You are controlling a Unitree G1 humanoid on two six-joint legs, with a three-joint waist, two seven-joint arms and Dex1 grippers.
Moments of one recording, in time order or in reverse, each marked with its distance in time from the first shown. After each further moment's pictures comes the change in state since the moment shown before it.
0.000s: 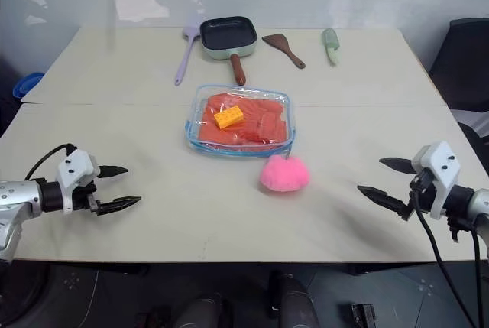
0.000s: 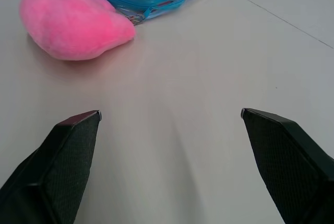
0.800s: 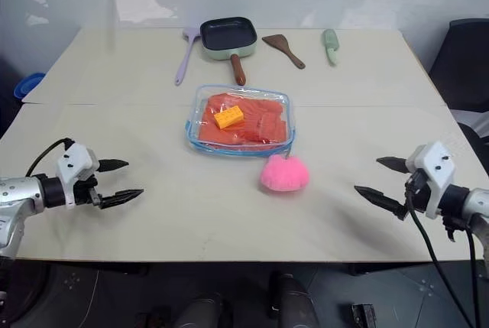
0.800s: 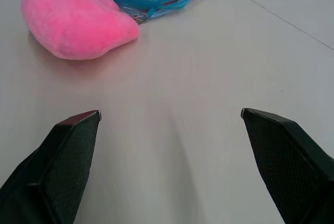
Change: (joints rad) left arm -0.024 -0.041 0.010 -0.036 -0.040 0.044 0.041; right arm 0.002 0.008 0.022 -0.031 0.000 0.012 -0.033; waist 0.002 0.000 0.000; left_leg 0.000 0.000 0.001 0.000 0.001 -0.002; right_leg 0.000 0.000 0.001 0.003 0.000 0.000
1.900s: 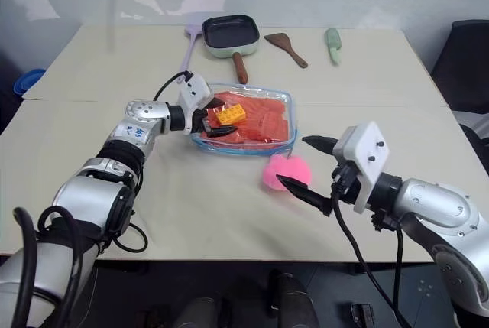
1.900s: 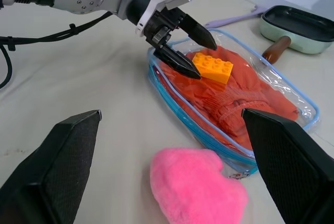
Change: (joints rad) left arm -1.032 -0.542 -0.320 1.094 0.334 -0.376 0.175; right arm -0.174 0.107 0.117 -0.631 0.324 0.379 -0.448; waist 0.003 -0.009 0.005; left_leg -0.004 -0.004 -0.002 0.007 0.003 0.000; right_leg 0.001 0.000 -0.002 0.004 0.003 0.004
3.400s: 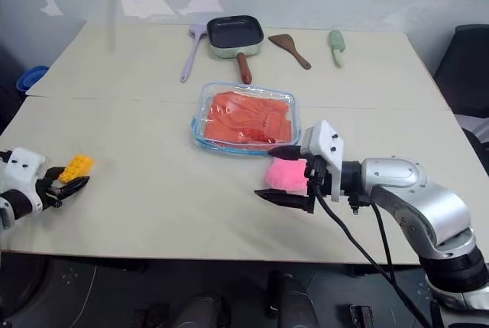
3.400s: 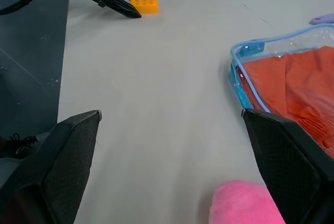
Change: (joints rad) left arm 1.105 0.474 0.579 -1.007 -0.184 0.507 0.141; right arm -0.251 0.028 0.318 0.324 -0.117 -0.113 0.351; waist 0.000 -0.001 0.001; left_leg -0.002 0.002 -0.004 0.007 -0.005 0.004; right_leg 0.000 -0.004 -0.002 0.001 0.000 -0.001
